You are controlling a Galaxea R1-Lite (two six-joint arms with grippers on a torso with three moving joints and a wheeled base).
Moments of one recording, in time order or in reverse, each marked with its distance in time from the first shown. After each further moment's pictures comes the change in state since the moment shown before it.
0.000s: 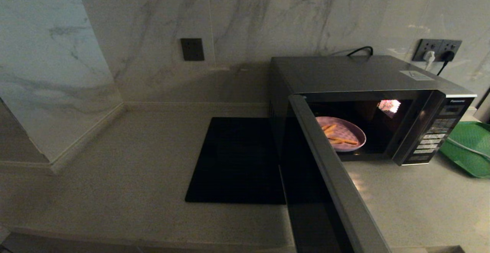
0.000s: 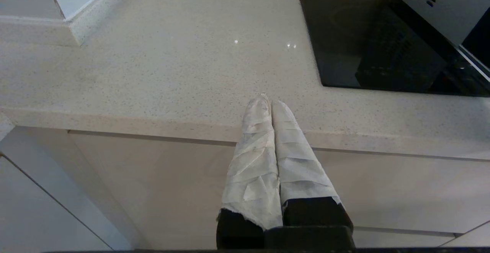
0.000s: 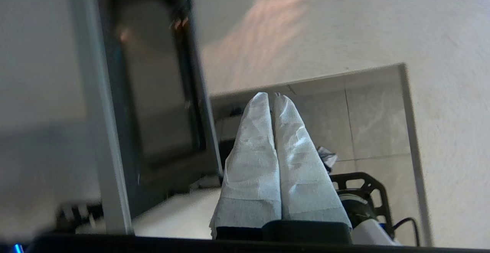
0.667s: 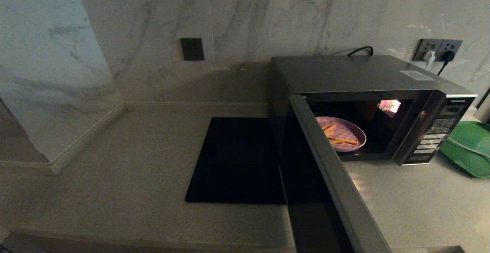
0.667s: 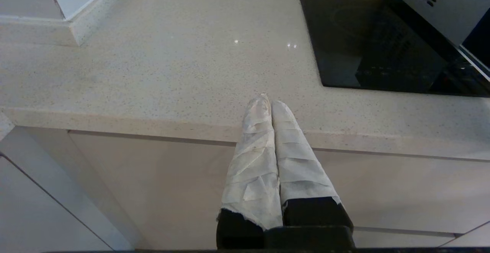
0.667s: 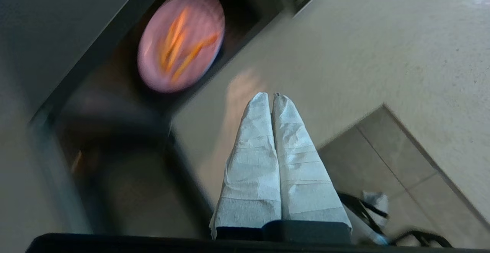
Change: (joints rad) left arm 0.000 0.000 0.000 0.000 0.000 0.000; right arm -0.489 -0.024 0.291 -0.452 0.013 0.007
